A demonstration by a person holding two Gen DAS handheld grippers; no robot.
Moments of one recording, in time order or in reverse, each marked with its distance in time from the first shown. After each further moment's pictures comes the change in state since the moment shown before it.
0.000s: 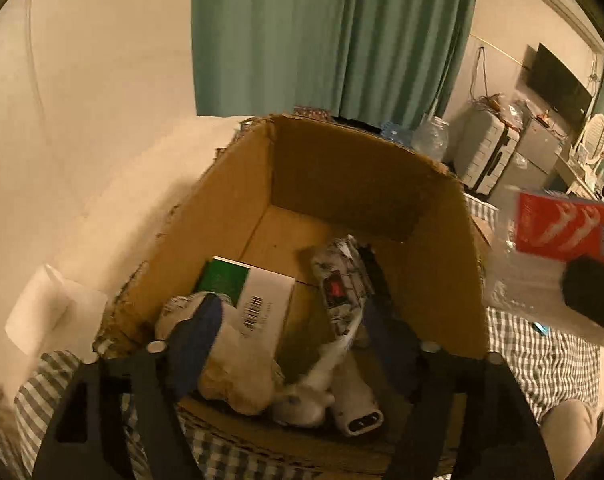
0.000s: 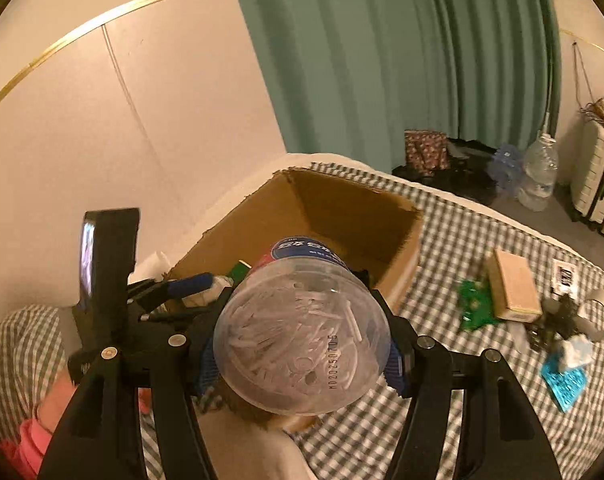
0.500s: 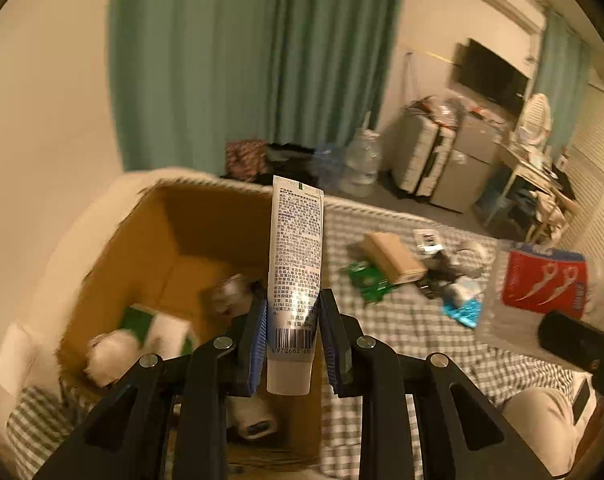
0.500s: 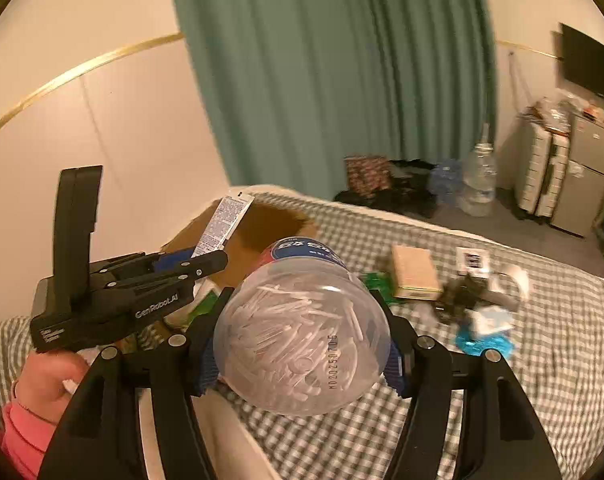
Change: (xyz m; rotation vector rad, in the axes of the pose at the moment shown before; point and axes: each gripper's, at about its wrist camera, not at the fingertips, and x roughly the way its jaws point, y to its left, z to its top) left arm -0.051 -0.076 0.022 0.127 -0.079 -0.157; right arm -0.112 -0.046 -0.030 0.051 -0.113 -0.134
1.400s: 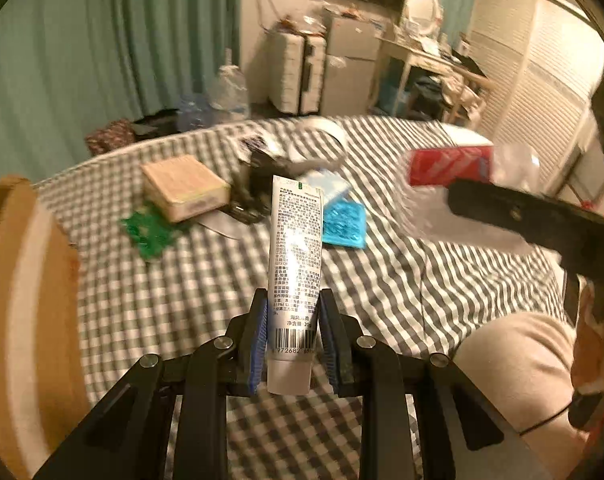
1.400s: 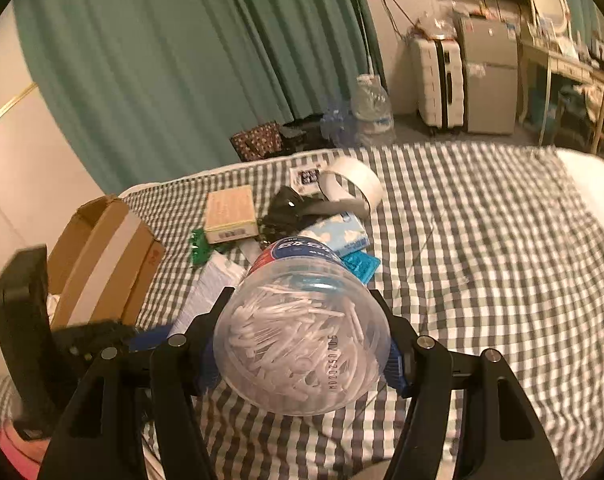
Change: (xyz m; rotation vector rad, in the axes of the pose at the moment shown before) left arm 0.077 -0.227 -0.075 0.369 0.181 -0.274; right arm -0.033 -0.203 -0.098 0.342 0.036 -0.253
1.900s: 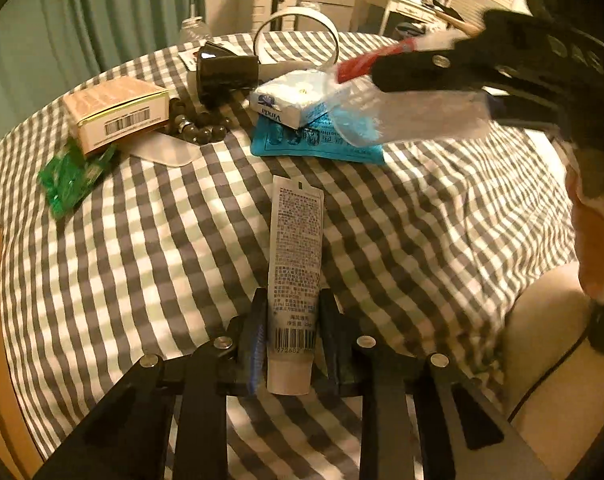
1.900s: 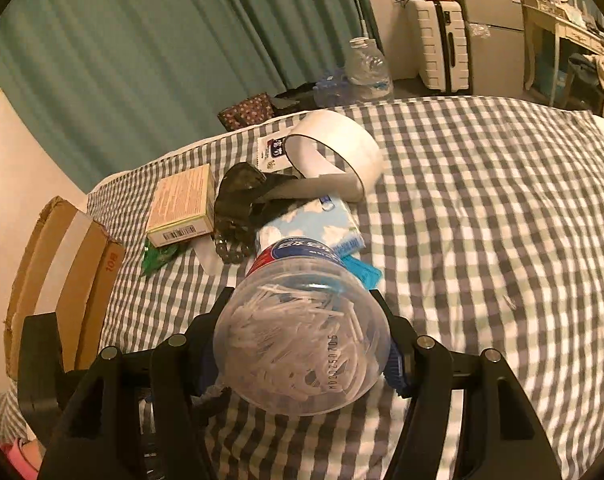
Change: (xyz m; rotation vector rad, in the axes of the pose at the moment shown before) left arm 0.120 0.003 -0.031 0.081 0.173 -0.074; right arm 0.106 -0.046 0.010 0.078 0.117 0.022
